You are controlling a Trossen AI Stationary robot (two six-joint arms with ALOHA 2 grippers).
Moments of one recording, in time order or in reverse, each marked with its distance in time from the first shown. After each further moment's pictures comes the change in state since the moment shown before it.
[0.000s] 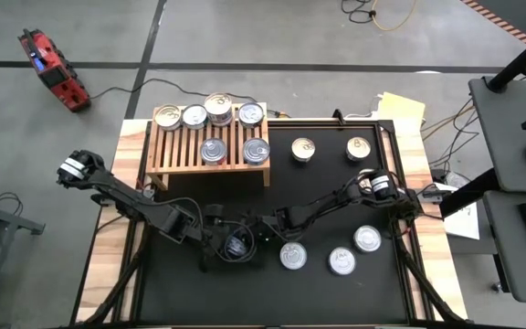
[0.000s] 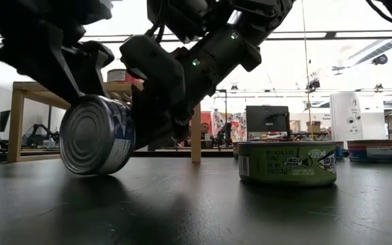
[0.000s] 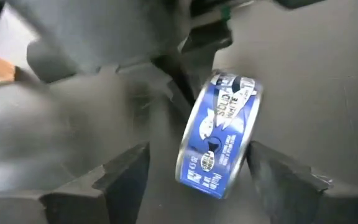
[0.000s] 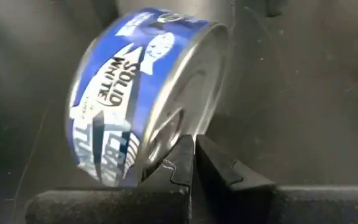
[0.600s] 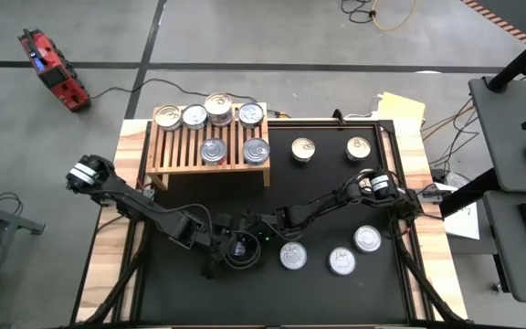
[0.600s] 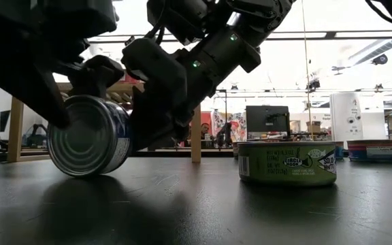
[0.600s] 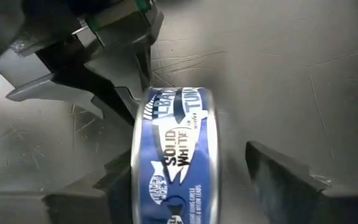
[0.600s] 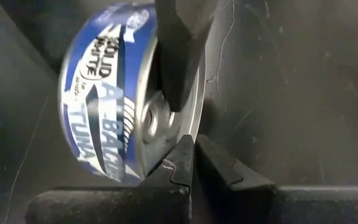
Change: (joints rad) left arm 0.000 0.122 -0.003 0.130 0.132 0.080; right arm -0.011 0.000 0.000 -0.010 -0.013 -0.021
